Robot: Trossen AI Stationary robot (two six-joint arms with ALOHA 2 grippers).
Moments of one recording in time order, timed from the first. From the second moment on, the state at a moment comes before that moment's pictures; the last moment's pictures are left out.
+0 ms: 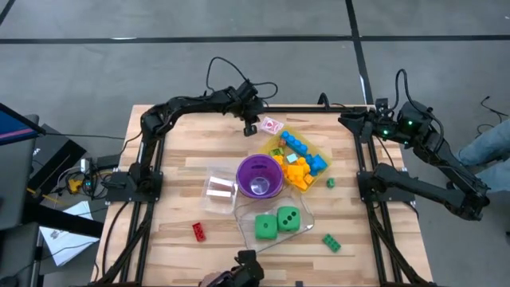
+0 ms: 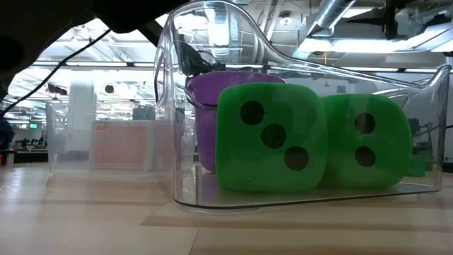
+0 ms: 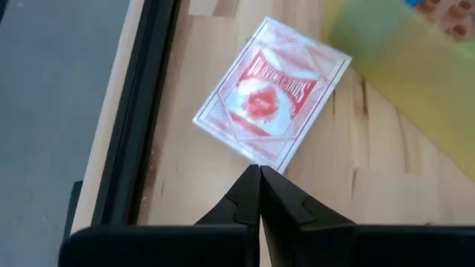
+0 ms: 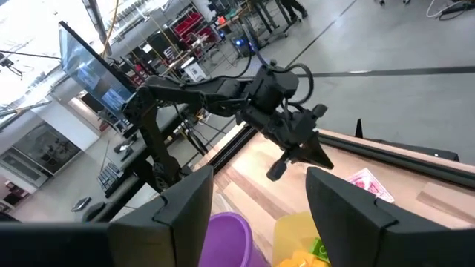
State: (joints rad) left arm 0.62 2.13 1.59 -0.41 0.19 0.49; right arm -0.67 0.50 0.84 -0.48 -0.24 0.58
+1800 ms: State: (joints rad) left arm 0.66 1.01 0.93 -0.41 0.17 -0.04; right arm -0.66 1.86 1.74 -0.78 -0.35 0.31
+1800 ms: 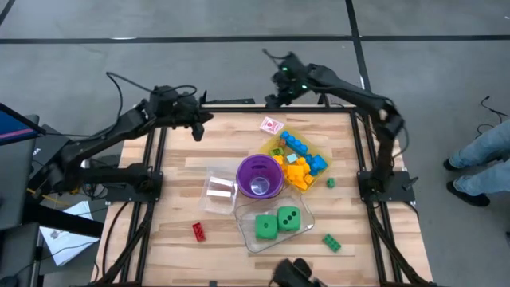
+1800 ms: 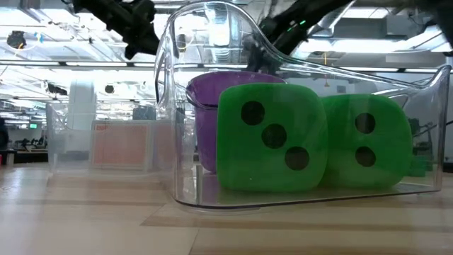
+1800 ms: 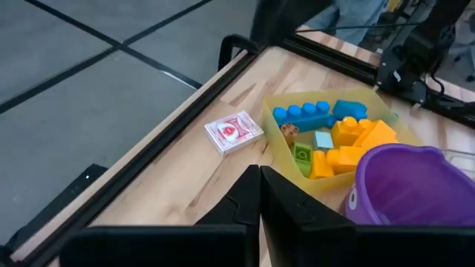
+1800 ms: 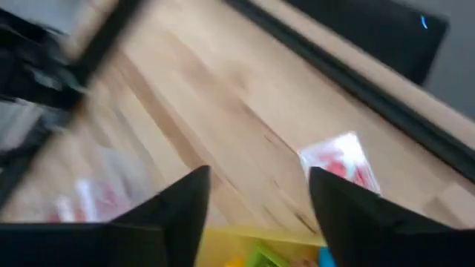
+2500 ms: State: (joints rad) left arm 0.66 0.97 0.89 -0.39 0.17 -0.07; right arm -0.57 2.35 2.24 -1.24 -0.17 0.15
